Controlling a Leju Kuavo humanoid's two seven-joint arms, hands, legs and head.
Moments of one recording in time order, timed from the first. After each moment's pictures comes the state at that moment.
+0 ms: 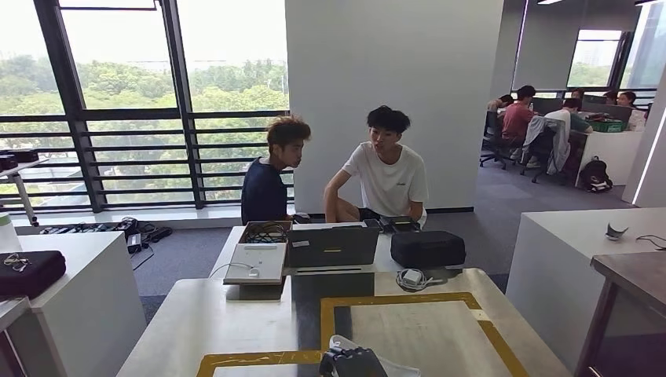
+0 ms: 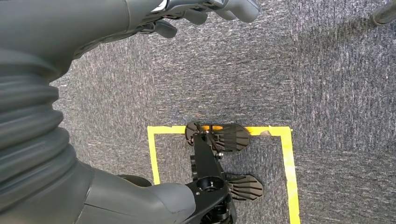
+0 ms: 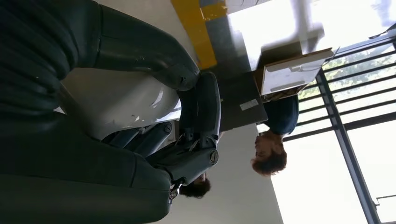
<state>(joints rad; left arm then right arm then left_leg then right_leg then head) -0.15 -0.10 0.92 -0.21 -0.80 -0.11 -0.35 -0.66 0.05 0.58 -0.65 1.05 -0.22 -0.38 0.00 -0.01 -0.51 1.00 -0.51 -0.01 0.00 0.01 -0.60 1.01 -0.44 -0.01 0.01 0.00</state>
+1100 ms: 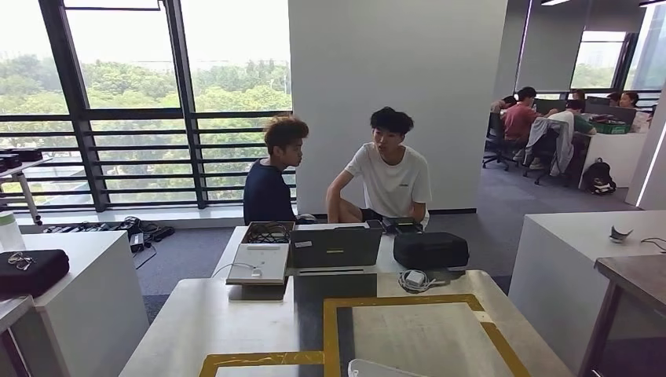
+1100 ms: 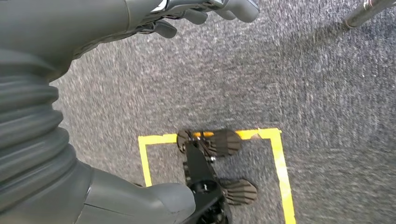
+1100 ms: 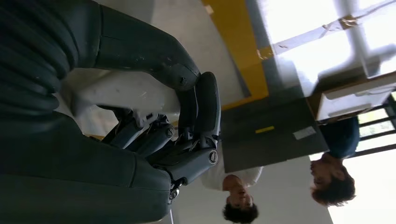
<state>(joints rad) -0.15 -0.10 0.89 -0.21 -0.84 -0.09 -0.41 -0.55 0.03 0.56 -0.54 1.03 -0.38 -0.30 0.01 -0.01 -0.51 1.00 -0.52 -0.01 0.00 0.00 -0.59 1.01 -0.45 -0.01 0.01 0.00</state>
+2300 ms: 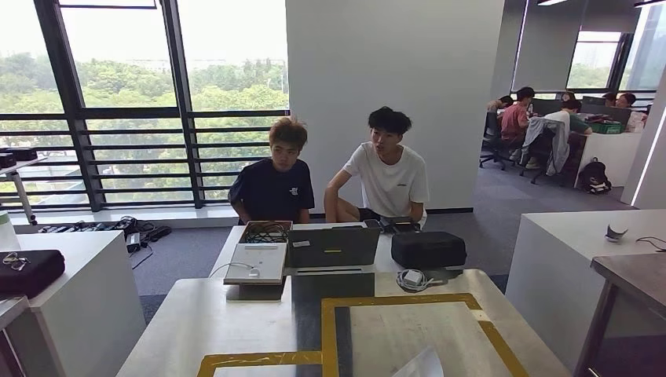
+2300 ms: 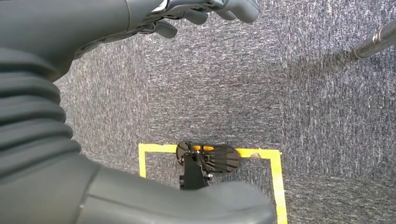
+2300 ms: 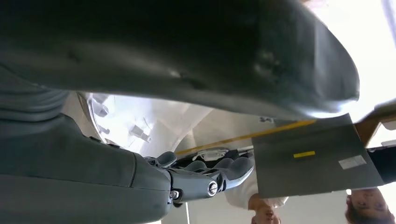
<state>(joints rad) -0.15 -0.10 0.87 -0.21 -0.80 0.01 -0.37 -0.48 0.00 0.47 -0.46 1.07 -0.44 -0.36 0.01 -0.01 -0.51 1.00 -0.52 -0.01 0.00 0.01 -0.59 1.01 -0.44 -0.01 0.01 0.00</state>
